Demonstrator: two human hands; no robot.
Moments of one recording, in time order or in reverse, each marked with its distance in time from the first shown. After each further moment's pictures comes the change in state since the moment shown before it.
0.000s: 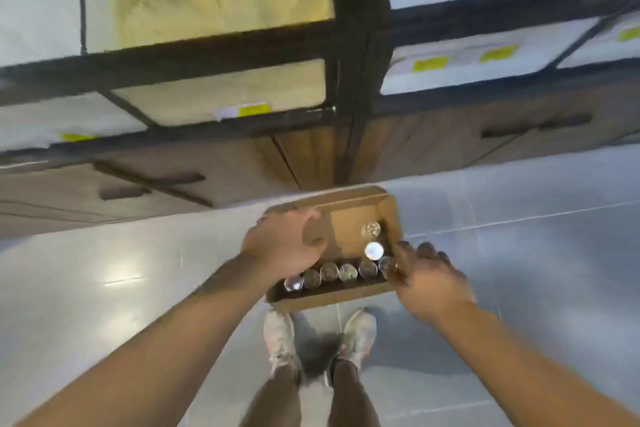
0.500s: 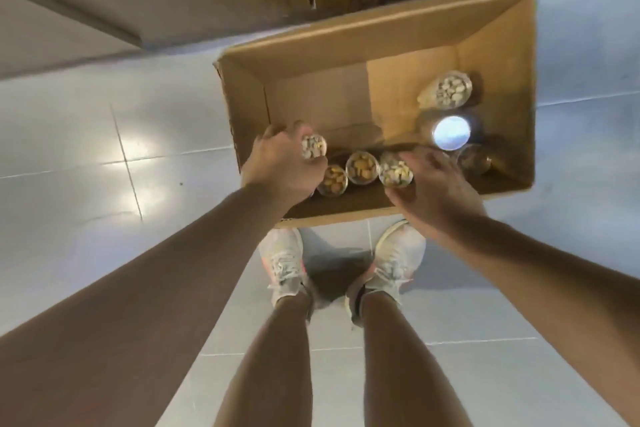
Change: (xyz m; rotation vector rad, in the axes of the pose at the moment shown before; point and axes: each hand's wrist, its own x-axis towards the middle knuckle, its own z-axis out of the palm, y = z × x) left_hand 0.205 -0.187 0.305 -0.127 0.008 -0.213; right_hand 0.231 -0.002 0.314 0.124 -0.109 -0.123
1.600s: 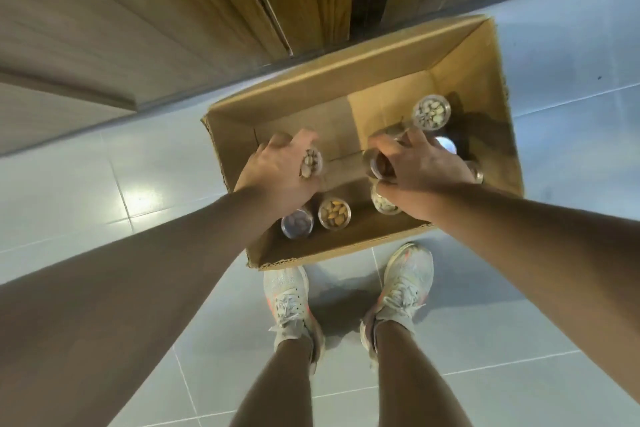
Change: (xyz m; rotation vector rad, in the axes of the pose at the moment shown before) left_hand 0.034 0.015 -0.027 0.178 -0.028 0.298; right_hand 0.025 -0.022 -0.060 -0.179 0.022 -0.085
